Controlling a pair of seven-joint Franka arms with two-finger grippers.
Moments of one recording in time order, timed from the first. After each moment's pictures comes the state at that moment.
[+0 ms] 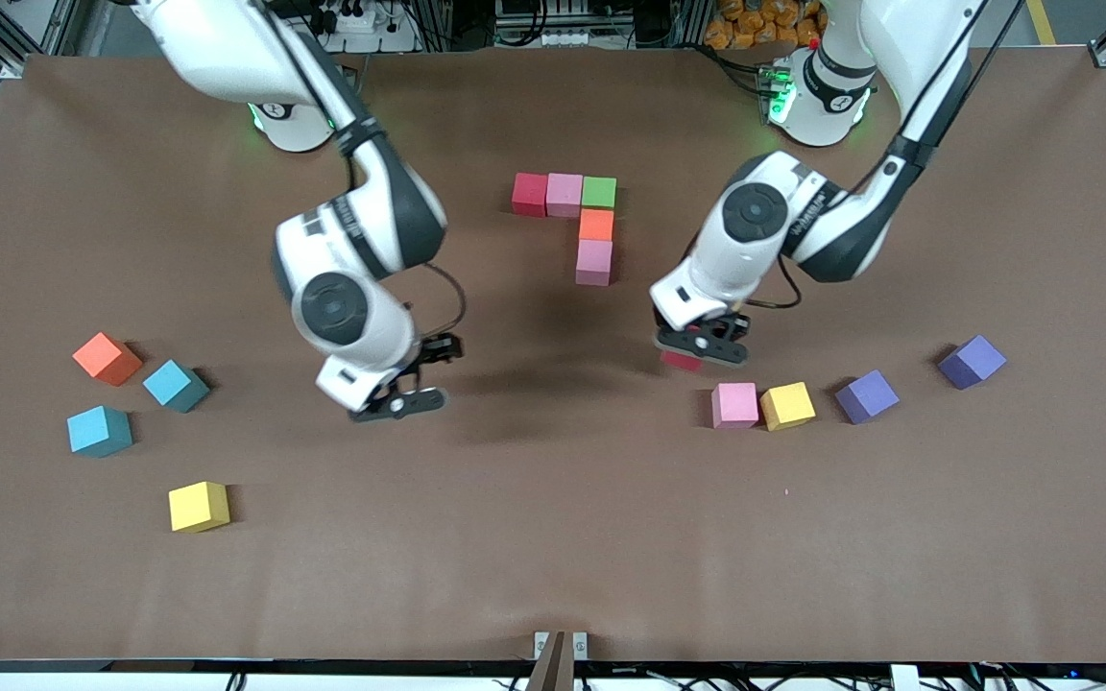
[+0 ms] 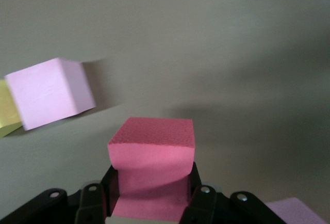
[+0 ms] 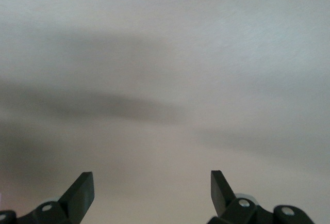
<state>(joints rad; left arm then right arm) -0.11 0.36 -0.52 -2.01 0.25 2.39 -0.44 0.49 0.55 -0.09 -1.52 0.12 1.91 0.13</state>
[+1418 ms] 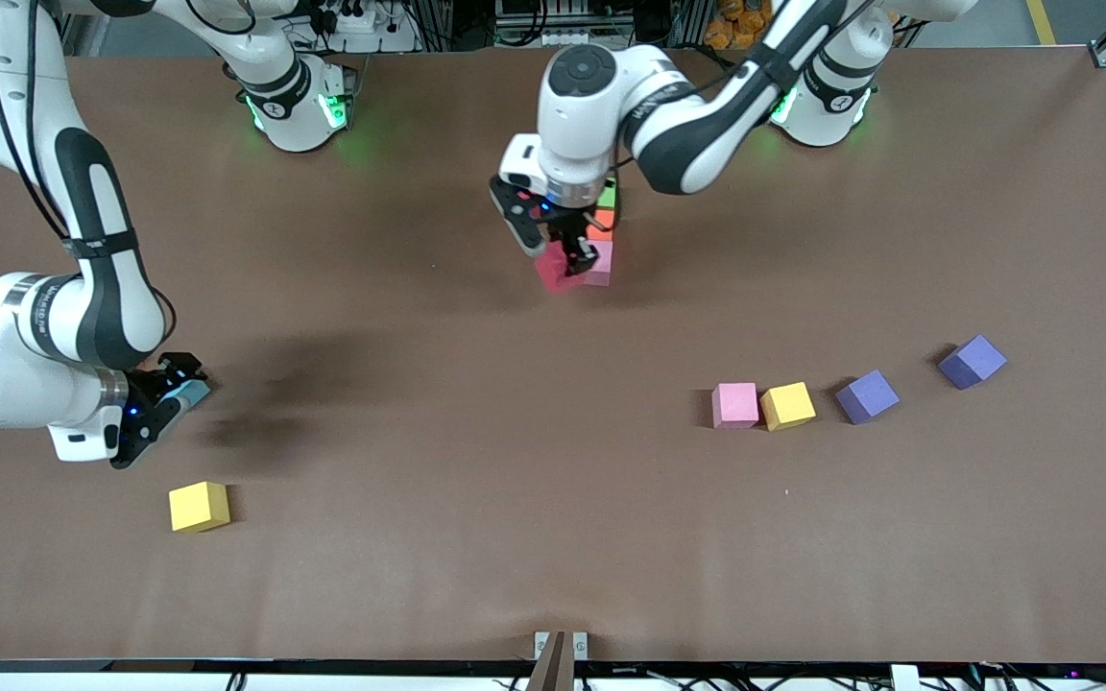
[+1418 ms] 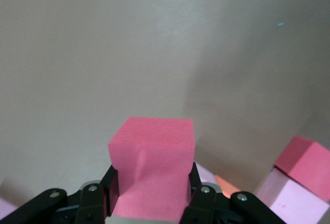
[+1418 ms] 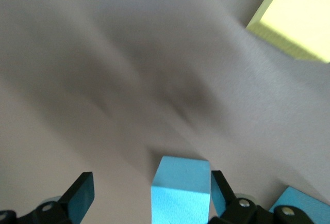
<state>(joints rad) -0.46 0.39 -0.54 -1.81 0.28 2.25 0.01 -0.06 0.55 -0.10 -1.70 0.05 2.01 -1.05</state>
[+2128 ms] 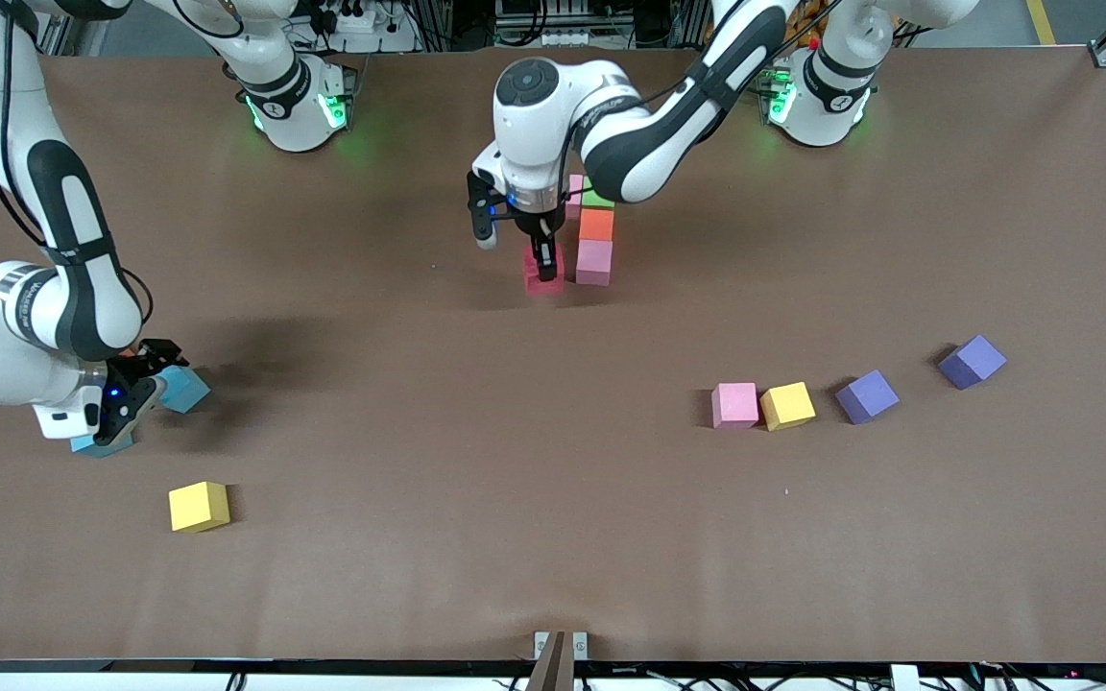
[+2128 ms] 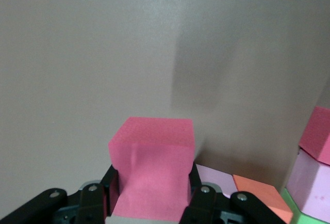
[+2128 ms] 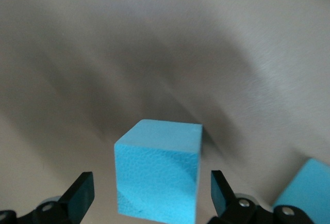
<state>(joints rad) -0.63 0.52 -0.41 -1.71 0.37 2.22 0.22 -0.16 0.56 -0.10 -1.84 0.08 2.15 -1.14</state>
